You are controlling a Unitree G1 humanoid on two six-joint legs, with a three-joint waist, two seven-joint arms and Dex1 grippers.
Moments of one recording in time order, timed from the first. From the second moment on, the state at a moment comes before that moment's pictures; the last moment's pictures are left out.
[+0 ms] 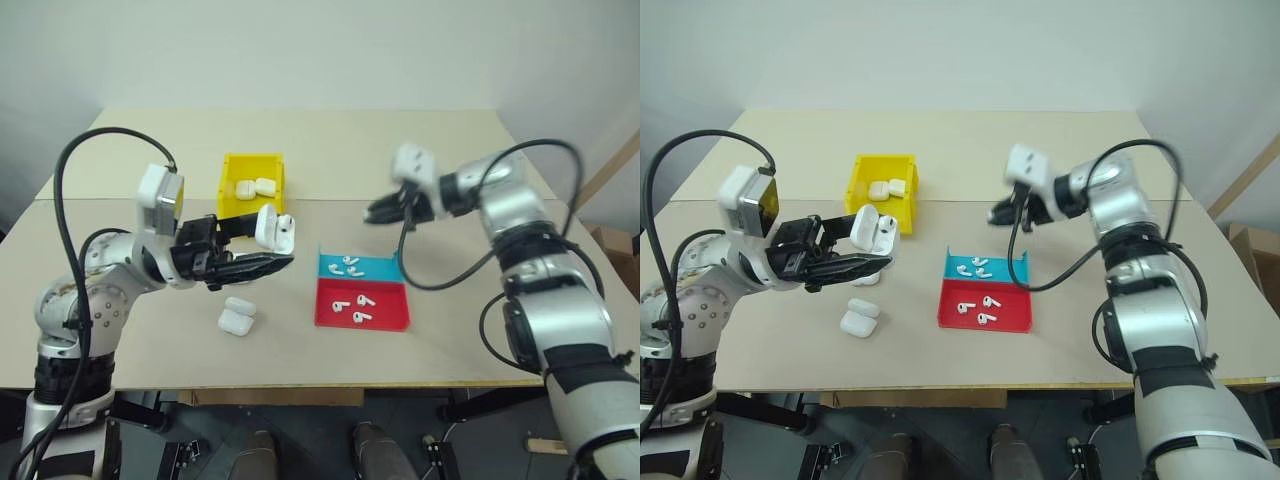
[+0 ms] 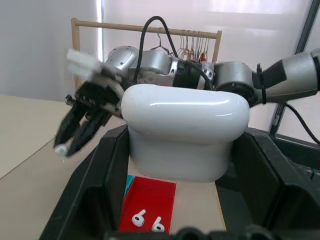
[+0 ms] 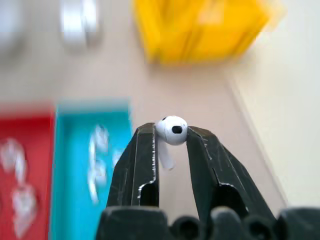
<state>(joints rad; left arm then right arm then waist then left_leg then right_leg) -0.53 0.66 0.17 -0.21 -0.89 0.61 -1.20 -1.10 -0.51 0.01 0.57 0.09 0.32 1.31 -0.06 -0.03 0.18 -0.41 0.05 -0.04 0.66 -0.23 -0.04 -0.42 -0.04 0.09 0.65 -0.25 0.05</state>
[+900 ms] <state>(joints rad) -0.77 0.54 0.05 0.03 -0.79 0.59 -1.33 -0.70 -0.28 -0.17 -0.54 0.97 1.06 0.55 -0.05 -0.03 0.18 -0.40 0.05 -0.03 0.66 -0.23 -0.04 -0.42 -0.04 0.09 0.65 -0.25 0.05</state>
